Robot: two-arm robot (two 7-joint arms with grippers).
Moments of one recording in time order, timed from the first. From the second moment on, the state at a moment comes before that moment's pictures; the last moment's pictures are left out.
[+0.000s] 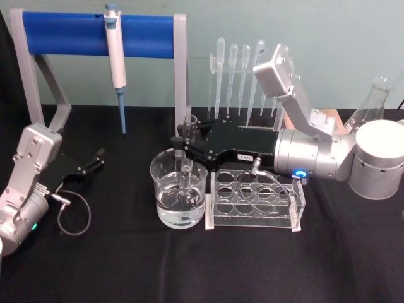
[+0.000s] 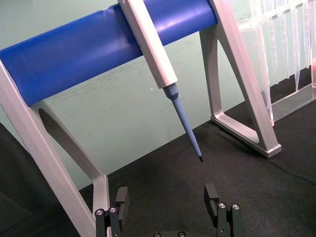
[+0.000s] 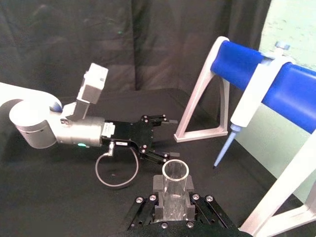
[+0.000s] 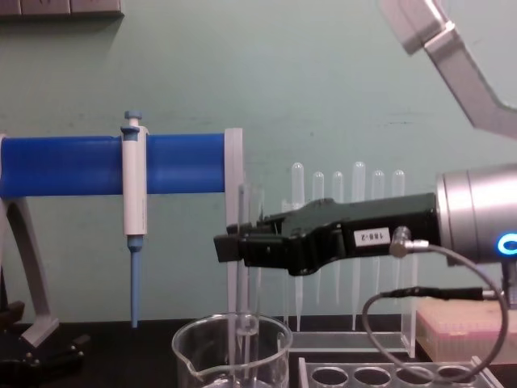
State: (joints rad) left arm -0.20 0.60 0.45 -1.41 -0.25 -0.12 0.03; right arm 0.62 0.51 -0.73 -1.50 0.53 0.17 0.65
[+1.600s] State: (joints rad) left arm -0.20 0.60 0.45 -1.41 -0.25 -0.12 0.03; right arm 0.55 0.43 -0.70 -1.43 0.37 0.09 0.66
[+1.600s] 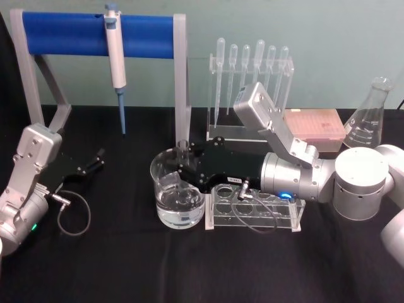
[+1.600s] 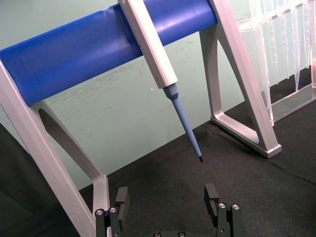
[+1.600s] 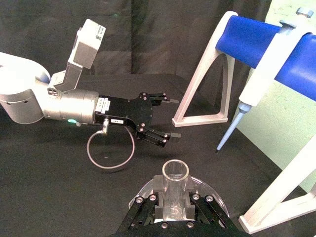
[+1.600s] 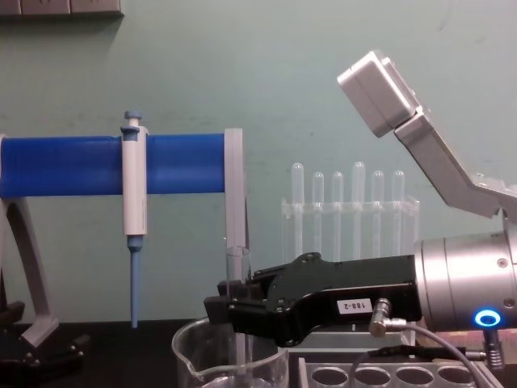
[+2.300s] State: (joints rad) left arm -0.20 0.60 0.45 -1.41 -0.25 -0.12 0.03; right arm 0.55 0.44 -0.70 -1.43 0.37 0.09 0.66
